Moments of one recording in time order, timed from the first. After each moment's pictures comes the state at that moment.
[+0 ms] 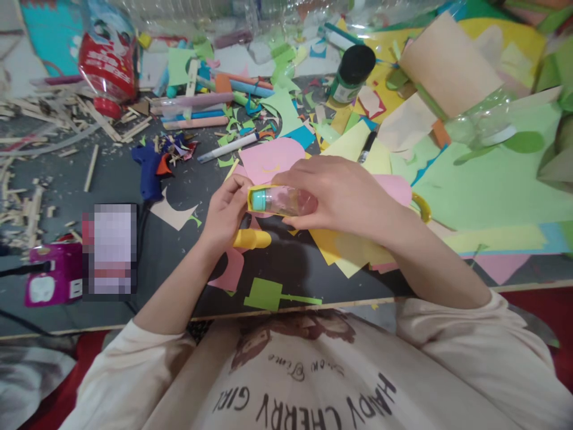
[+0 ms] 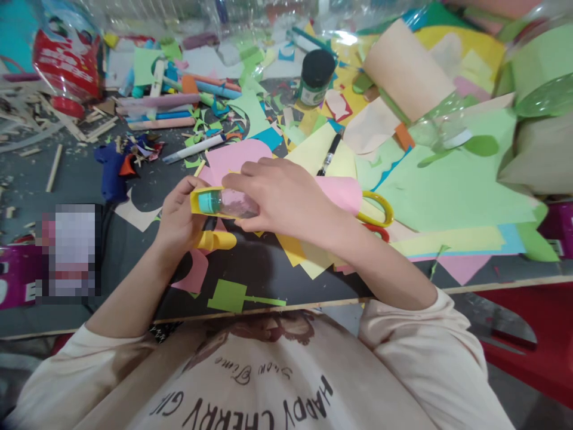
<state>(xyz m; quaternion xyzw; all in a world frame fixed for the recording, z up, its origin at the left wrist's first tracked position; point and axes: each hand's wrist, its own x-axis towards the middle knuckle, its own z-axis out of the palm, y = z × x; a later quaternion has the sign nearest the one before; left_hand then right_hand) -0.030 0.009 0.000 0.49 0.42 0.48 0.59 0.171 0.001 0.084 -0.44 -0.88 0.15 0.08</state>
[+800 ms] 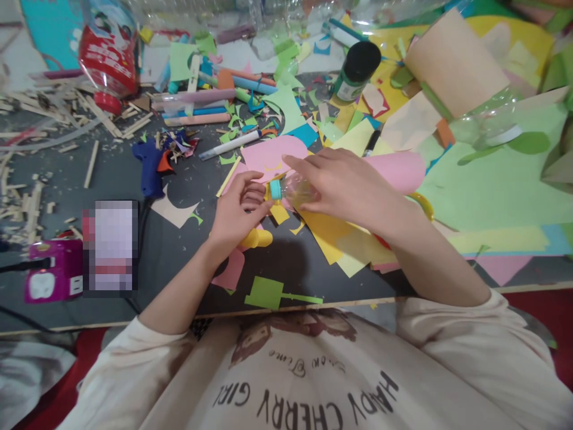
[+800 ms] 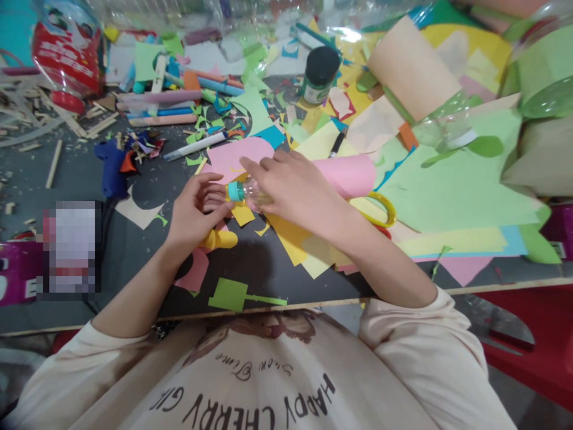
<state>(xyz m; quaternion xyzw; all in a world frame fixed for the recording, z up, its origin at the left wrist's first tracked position) -0.032 0.004 -0.005 0.62 0.51 0.37 0.48 0.181 0.007 0.056 -0.46 -0.89 0.05 0.02</state>
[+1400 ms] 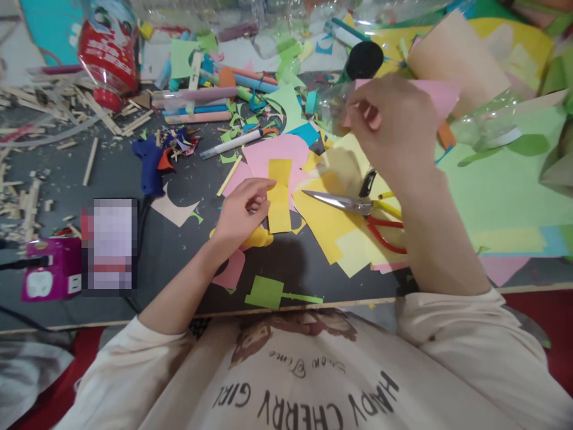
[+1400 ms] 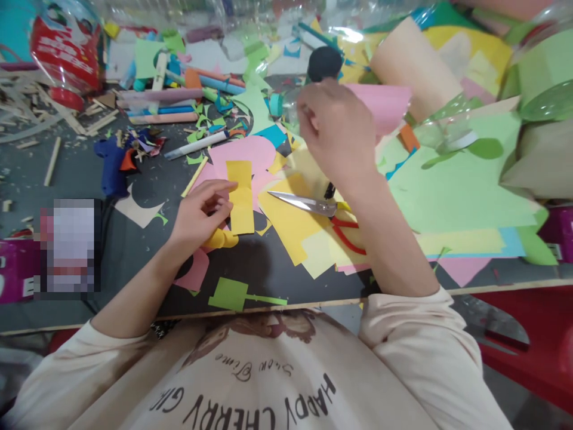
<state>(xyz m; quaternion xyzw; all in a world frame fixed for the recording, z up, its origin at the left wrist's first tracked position) -0.032 0.001 -0.002 0.71 0.47 0.33 0.41 0.211 0.045 0.078 -0.69 -0.71 -0.01 0.10</state>
